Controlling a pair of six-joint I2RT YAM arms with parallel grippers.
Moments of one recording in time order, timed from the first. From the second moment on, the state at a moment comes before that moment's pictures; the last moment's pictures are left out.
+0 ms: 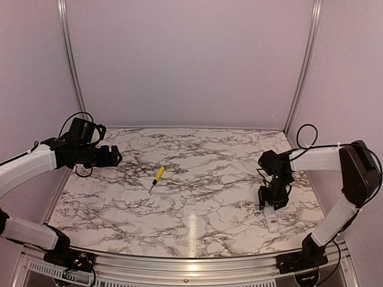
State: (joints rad) left arm -0.37 1.24 0.91 -0.45 -0.03 -0.35; right arm 0.39 1.61 0.88 -0.86 0.01 0.50
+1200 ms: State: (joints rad) left arm -0.37 1.24 0.91 -0.45 0.00 -0.36; right arm 0.39 1.64 1.01 -0.90 -0.05 0.57
